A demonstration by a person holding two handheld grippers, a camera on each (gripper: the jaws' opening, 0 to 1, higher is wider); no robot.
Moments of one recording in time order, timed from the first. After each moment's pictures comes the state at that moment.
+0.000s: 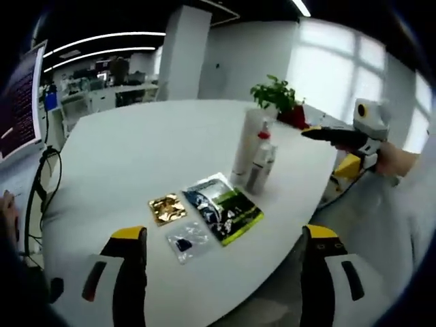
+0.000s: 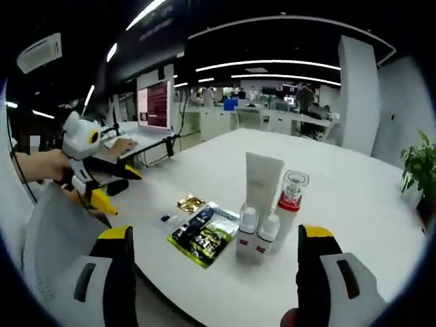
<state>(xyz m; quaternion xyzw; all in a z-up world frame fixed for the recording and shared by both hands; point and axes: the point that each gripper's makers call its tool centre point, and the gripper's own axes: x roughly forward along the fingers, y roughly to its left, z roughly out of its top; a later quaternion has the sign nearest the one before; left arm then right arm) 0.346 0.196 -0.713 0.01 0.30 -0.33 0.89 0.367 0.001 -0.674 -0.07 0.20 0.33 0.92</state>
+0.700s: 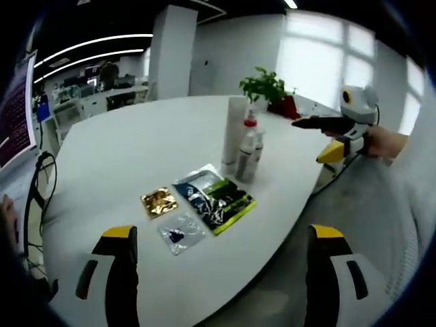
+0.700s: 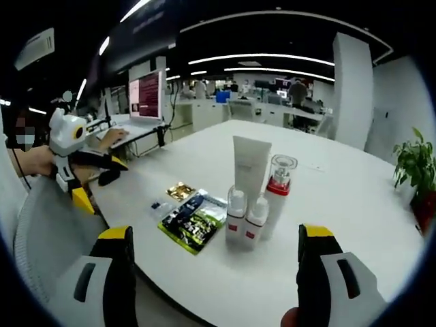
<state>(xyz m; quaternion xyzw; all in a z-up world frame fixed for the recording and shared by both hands) 0.333 0.196 -0.725 0.04 0.30 -0.35 0.89 0.365 -0.008 -0.691 -0.09 0.22 0.31 0.92</state>
